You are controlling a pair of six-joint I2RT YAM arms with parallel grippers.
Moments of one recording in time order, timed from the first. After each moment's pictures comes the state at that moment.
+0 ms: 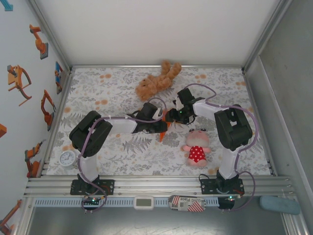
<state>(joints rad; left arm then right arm) -0.80 1.90 1.02 0.00 0.34 -0.69 0.45 1.91 1.18 -0.47 -0.42 0.41</state>
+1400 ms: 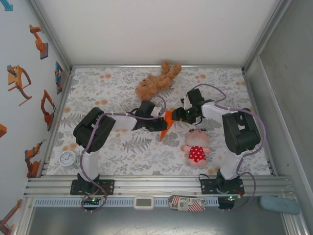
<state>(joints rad) -0.74 1.98 1.06 0.05 0.57 -0.64 0.35 1.82 1.07 -0.39 -0.46 0.39</state>
